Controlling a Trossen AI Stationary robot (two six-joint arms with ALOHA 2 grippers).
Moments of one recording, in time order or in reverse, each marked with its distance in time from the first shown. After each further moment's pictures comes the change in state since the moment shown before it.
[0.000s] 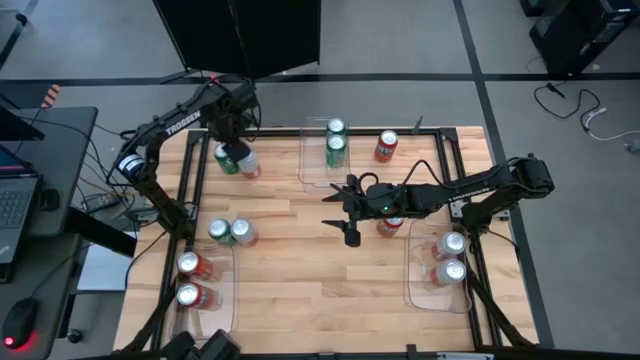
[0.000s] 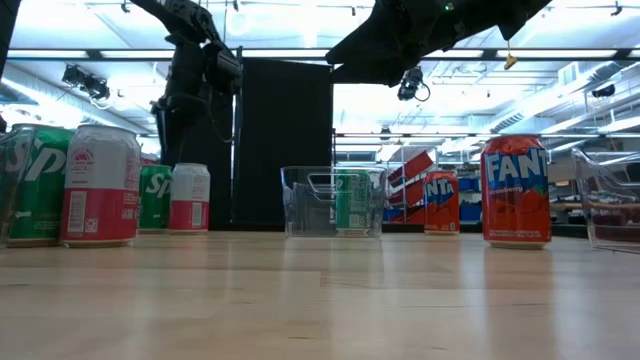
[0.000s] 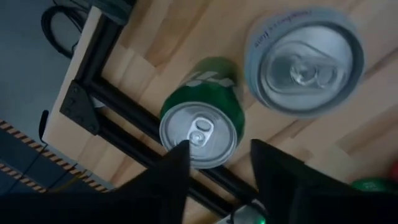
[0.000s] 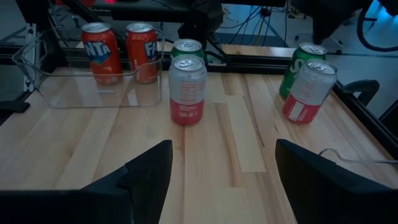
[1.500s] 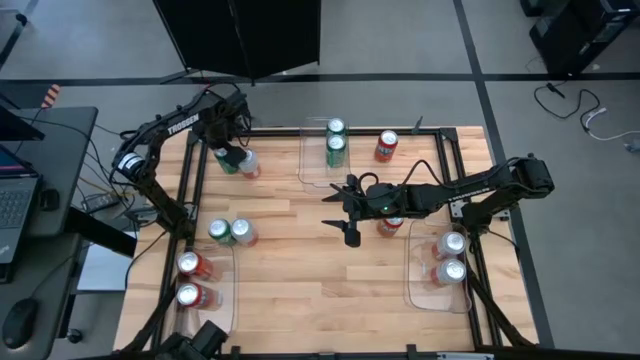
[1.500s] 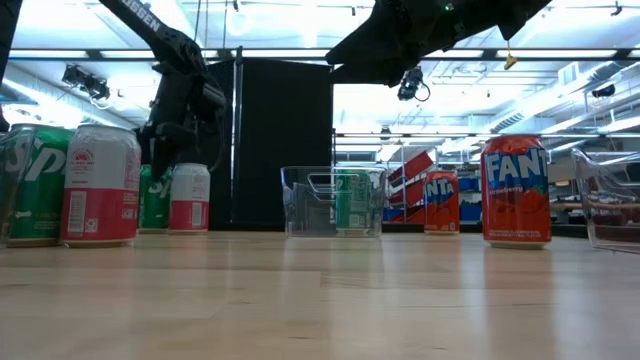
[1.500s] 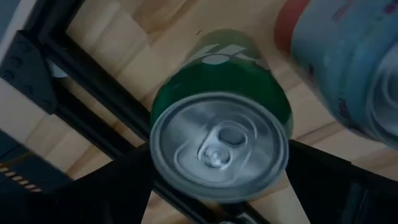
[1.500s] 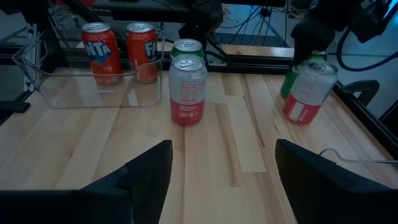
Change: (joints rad) left arm 0.112 0.001 -0.205 0.142 0.052 -0.062; right arm 0.000 0.000 0.000 -0.001 0.000 0.000
